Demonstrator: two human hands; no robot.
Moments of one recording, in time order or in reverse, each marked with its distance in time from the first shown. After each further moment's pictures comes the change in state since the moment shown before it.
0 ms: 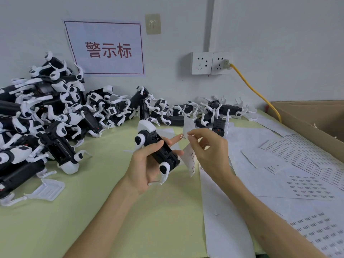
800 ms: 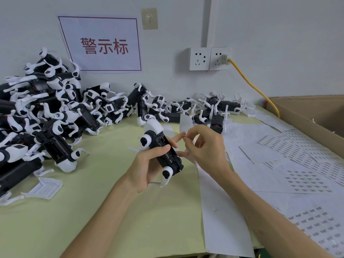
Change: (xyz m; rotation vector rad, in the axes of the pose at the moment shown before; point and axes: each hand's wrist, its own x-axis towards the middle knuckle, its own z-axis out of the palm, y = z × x) left_hand 0.000 -0.007 -0.002 0.164 -0.097 -0.006; right_hand -0.002 0.000 0.001 0.017 -0.082 0.058
